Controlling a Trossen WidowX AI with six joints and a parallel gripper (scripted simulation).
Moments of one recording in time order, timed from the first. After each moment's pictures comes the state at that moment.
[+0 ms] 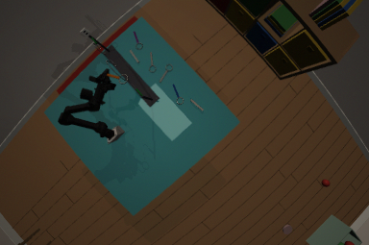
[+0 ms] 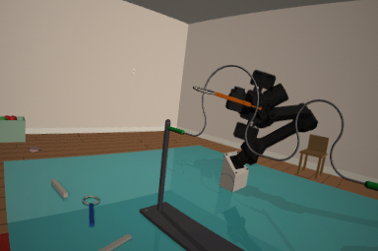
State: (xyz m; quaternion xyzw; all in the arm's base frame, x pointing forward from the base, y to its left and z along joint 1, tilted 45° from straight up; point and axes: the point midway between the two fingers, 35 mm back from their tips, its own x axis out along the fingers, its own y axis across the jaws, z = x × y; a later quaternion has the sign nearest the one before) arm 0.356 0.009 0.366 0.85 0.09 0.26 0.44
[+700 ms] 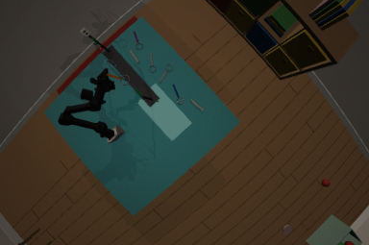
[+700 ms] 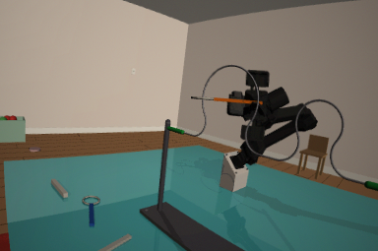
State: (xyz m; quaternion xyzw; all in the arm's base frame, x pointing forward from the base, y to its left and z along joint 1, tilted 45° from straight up) arm 0.357 0.003 0.374 0.91 0.06 0.26 0.33
